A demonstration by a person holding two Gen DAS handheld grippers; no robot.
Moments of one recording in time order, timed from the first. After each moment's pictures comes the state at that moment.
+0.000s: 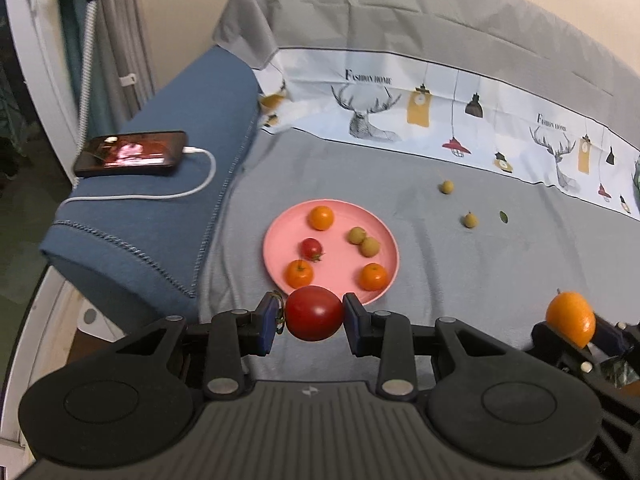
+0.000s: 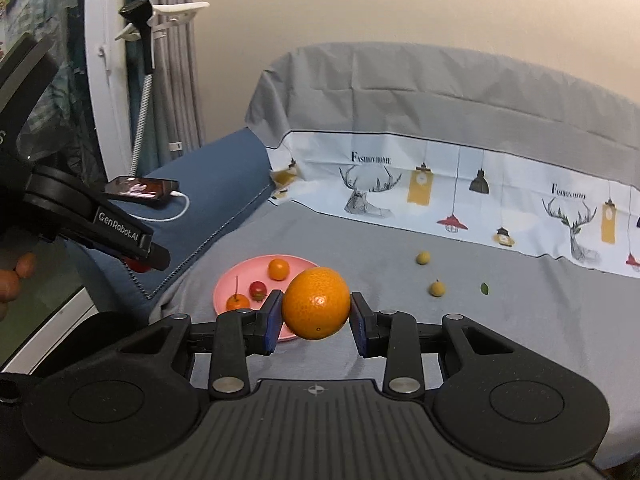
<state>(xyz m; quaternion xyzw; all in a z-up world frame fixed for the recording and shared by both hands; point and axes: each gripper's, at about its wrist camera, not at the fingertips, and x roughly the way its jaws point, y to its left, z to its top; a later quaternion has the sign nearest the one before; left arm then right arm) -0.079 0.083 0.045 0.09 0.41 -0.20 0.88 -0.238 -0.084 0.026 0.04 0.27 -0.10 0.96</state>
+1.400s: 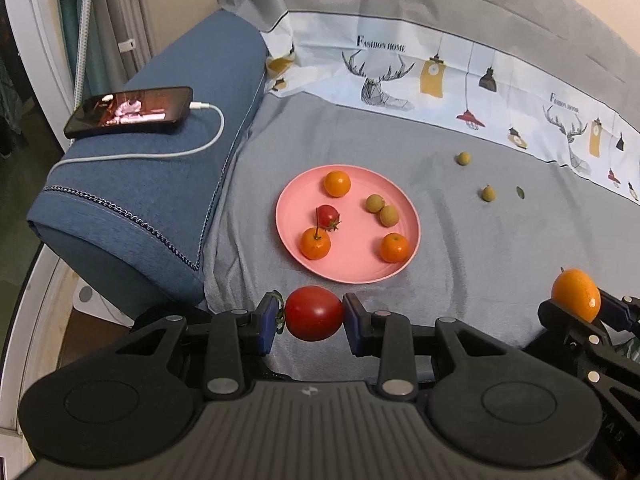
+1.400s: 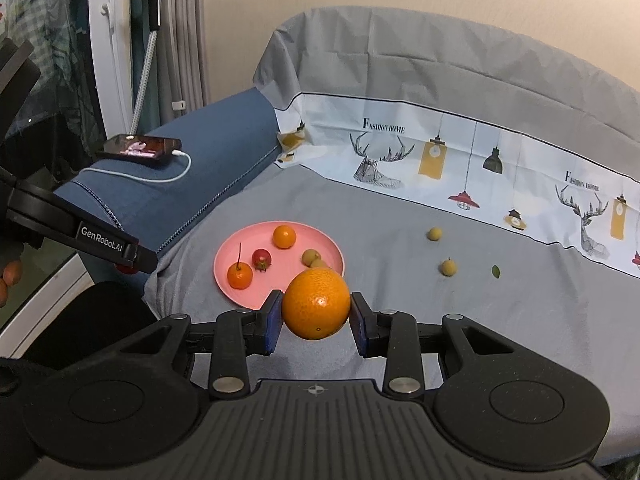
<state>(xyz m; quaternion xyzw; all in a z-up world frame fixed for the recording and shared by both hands) -0.049 0.096 0.007 0.09 0.46 -0.20 0.86 -0.196 -0.075 0.007 0.02 0.33 -0.09 0.94</state>
